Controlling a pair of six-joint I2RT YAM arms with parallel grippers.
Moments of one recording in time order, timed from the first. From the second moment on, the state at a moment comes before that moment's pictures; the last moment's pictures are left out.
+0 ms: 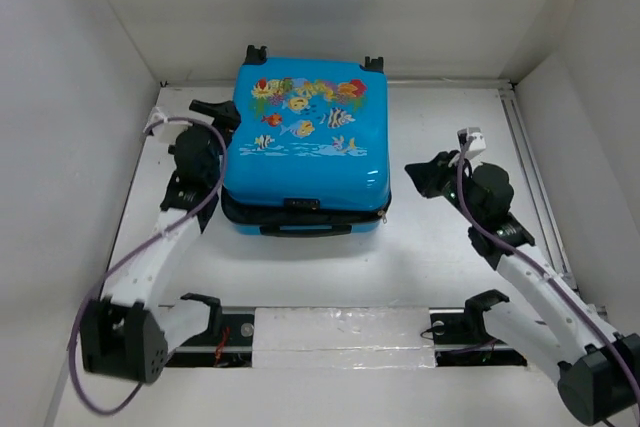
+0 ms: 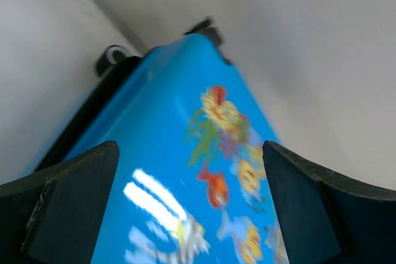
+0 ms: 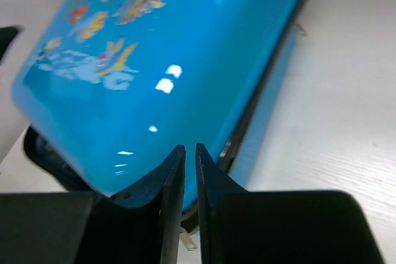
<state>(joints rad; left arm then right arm) -0.20 1.04 0.77 0.19 -0.38 -0.98 0.34 0.87 0.60 0.12 -0.18 0.42</state>
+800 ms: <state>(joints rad) 0.09 2.36 2.15 -0.18 0.28 -0.53 0.55 0.93 0.49 0.13 -0.14 0.43</state>
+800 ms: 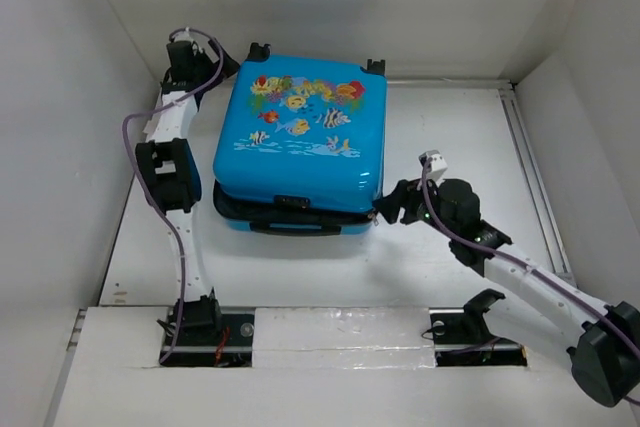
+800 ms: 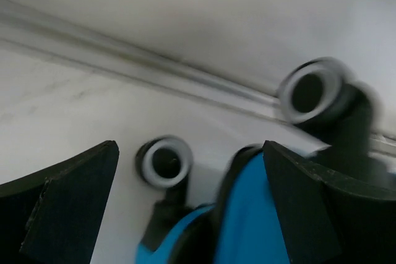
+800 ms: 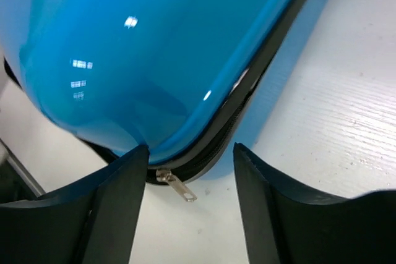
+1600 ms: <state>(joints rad) 0.05 1.75 0.81 0.24 -0.17 -1.11 0.34 1.62 0.83 0.30 -0.20 0.52</state>
